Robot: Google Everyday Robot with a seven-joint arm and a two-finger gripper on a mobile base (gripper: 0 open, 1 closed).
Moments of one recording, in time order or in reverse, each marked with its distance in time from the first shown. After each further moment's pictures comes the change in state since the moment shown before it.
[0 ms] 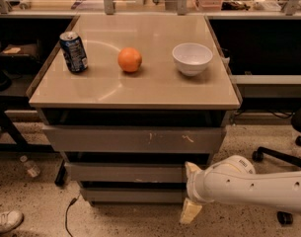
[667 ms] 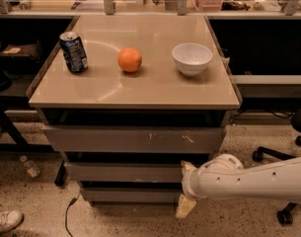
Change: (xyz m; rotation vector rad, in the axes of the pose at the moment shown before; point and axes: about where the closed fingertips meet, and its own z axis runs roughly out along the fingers) arm 0.001 -0.016 0.043 0.009 -0.015 -0.005
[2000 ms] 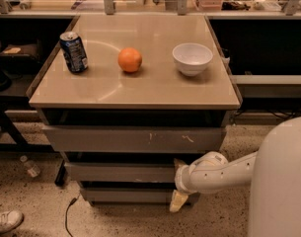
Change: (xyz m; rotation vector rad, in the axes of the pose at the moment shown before) arm -0.007 -0.021 0.060 -0.001 -0.027 -0.033
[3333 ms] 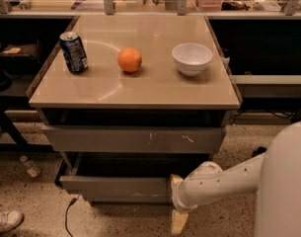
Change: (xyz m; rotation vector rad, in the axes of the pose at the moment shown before) arm -0.006 0.072 0.002 -0.168 0.042 -0.083
